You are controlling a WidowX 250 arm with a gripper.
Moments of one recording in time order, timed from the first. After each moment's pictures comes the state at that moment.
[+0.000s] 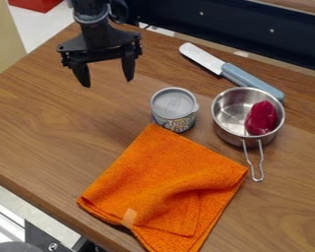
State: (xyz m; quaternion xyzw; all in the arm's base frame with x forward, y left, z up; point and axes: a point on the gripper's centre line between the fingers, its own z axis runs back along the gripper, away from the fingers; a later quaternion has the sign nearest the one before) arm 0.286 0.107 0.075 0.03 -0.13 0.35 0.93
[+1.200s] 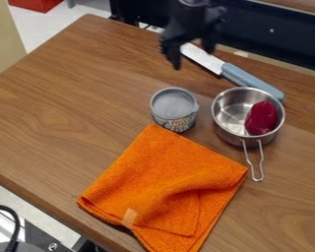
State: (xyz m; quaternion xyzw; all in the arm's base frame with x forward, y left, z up) arm 0.392 0.010 0.064 0.00 -0.16 0.48 0.86
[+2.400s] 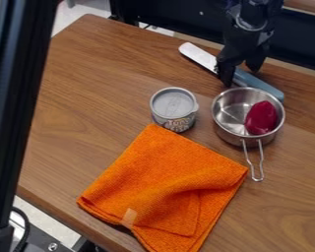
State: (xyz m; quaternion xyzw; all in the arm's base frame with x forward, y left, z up) arm 0.445 -0.036 0.016 0.00 -0.13 0.53 0.84
